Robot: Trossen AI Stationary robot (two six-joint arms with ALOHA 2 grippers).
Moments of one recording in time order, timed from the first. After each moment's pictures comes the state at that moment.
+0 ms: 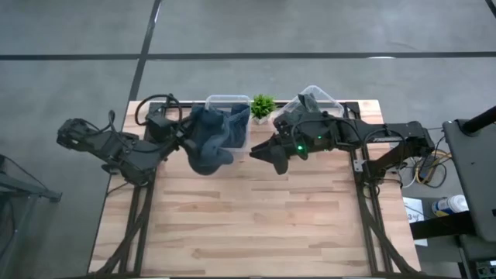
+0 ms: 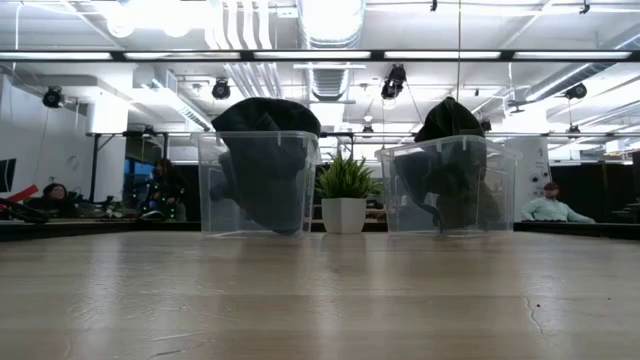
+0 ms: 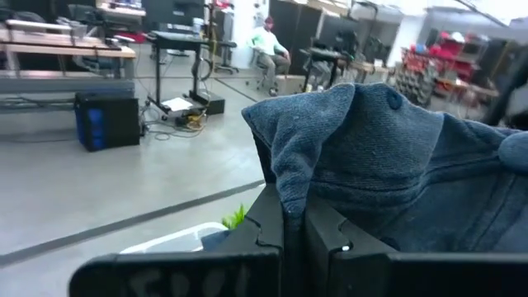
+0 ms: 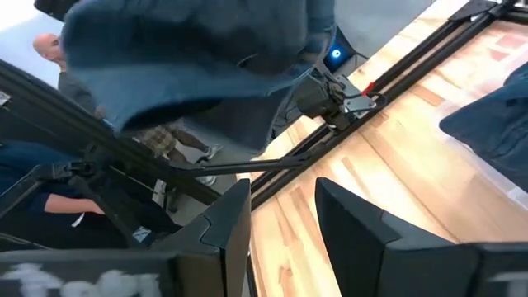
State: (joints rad) left arm -0.41 1.09 1.37 -0.57 -1.28 -0.53; right arm 0.09 1.47 1.59 -0.40 0.03 0.81
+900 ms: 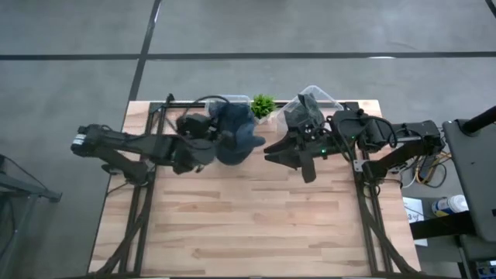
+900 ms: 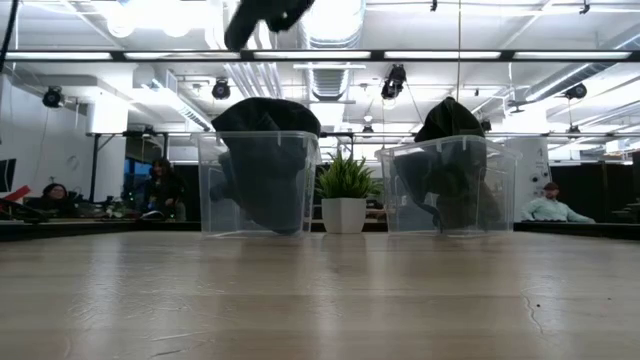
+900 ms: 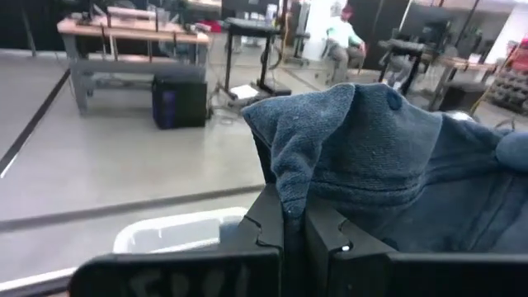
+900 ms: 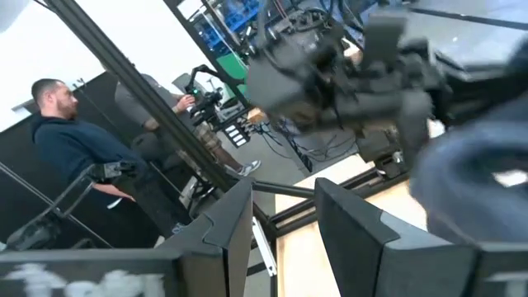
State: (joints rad) left arm -0.19 1.34 1.37 -0.51 -1.28 -0.72; right arm 0.18 1.36 1.59 -0.32 0.03 0.64
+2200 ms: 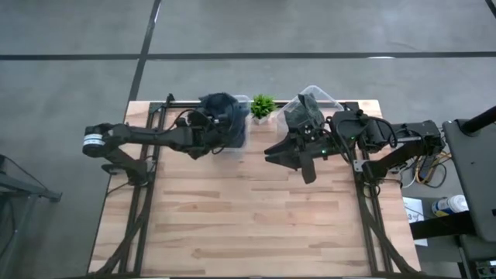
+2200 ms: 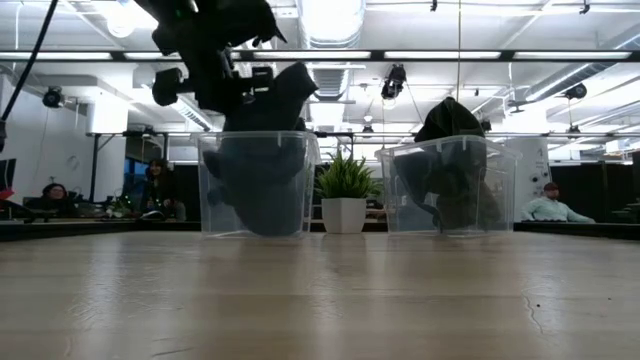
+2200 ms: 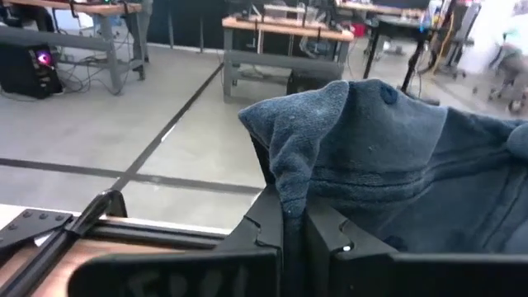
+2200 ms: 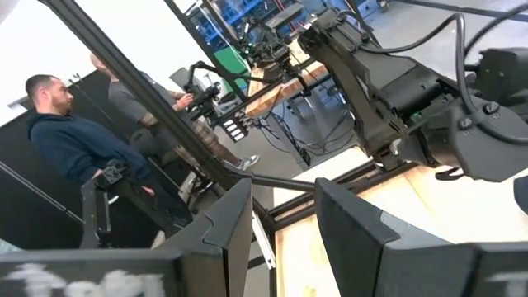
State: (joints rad) left arm 0.17 1.45 1.01 -0.45 -1.34 -1.08; right arm 0.18 1.36 1.59 -0.34 0.03 0.65
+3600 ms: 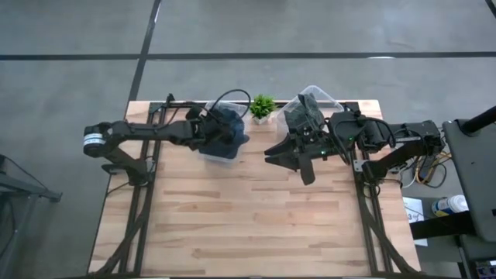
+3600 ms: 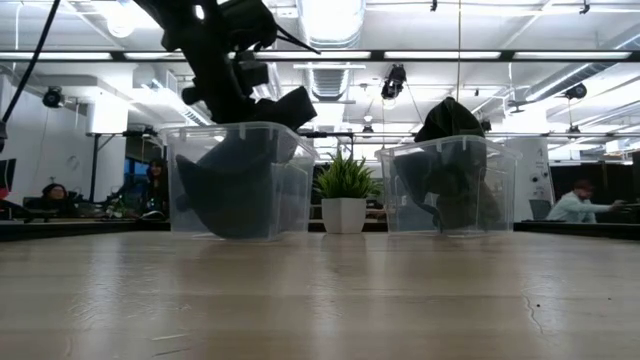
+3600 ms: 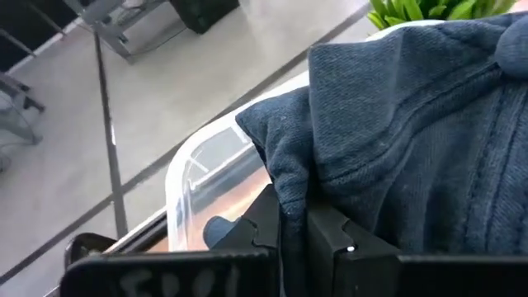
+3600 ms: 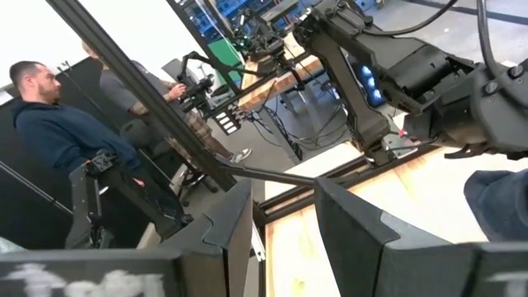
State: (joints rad) left arm 0.25 1.46 1.03 -0.45 -0.83 -0.34; right arm 0.18 1.36 1.59 -0.37 0.03 0.62
